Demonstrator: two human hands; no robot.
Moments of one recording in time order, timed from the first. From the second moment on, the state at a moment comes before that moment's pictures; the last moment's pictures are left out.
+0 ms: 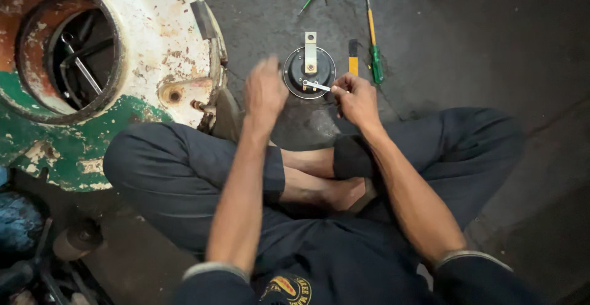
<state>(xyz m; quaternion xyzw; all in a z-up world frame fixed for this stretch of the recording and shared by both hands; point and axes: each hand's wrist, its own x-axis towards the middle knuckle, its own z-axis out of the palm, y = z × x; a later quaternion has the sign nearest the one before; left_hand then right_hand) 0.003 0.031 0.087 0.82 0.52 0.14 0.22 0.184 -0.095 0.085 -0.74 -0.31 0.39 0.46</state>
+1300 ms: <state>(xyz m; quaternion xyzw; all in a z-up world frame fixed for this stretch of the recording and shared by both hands) -0.026 0.035 0.142 0.87 0.45 -0.13 0.14 0.132 -0.084 0.064 -0.76 -0.43 0.34 0.35</state>
